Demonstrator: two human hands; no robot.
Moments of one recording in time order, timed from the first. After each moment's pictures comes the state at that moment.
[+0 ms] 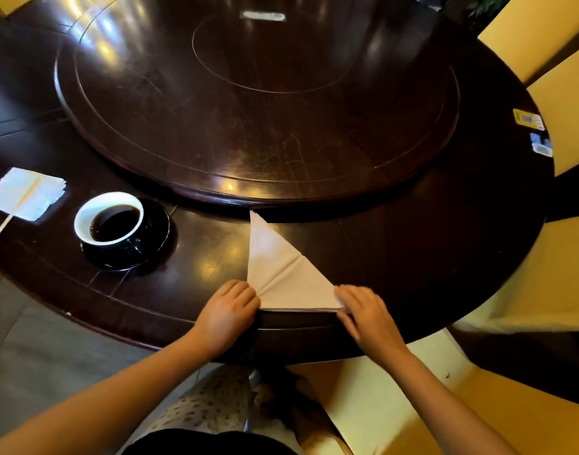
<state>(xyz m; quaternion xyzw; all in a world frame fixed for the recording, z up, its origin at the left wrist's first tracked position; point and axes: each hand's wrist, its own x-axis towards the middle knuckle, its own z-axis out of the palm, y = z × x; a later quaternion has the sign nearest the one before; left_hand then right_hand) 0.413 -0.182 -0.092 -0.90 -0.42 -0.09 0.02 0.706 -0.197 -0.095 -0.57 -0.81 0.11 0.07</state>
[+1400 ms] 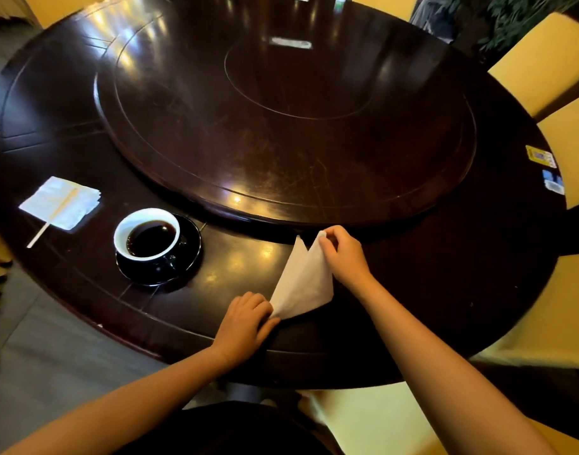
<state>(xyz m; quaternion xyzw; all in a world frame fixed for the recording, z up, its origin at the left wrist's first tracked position) 0.392 -0.173 -0.104 -0.79 -0.55 -0.20 -0.18 0.589 -0.067 -0.015 -0.65 -0.62 0.34 0.27</state>
